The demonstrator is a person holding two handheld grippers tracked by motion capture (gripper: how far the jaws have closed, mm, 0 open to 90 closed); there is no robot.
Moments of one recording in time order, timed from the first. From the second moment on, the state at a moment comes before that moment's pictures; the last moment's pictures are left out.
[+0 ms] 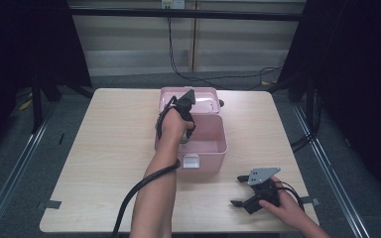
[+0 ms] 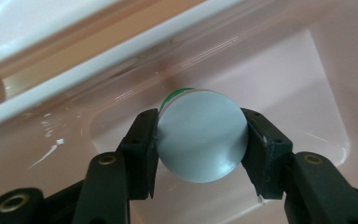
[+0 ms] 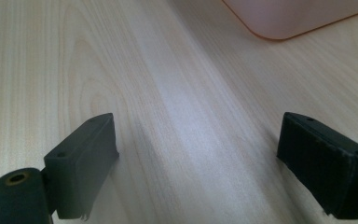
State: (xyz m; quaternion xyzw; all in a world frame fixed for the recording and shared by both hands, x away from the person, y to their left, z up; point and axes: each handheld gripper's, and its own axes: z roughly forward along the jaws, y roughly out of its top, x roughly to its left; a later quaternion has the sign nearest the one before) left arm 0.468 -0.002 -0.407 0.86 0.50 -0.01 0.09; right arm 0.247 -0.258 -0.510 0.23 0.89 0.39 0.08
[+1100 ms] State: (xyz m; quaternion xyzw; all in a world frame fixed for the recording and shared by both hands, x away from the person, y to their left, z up) left arm 0.470 -0.005 -0.431 0.85 0.52 0.00 0.11; right arm 0.248 -0.258 -0.510 0.23 0.89 0.39 0.08
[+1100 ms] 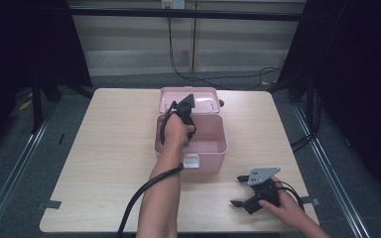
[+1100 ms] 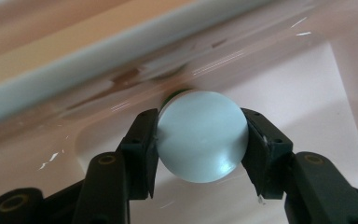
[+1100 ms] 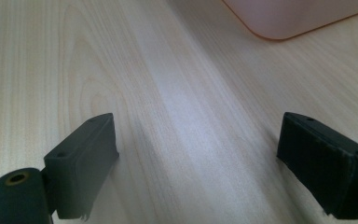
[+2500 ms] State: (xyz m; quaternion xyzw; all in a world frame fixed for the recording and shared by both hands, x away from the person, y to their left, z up) left arm 0.465 -0.001 -0.433 0.85 0.51 0.00 0.11; right arm 0.248 -0.258 -0.510 0.23 0.89 0.39 0.08
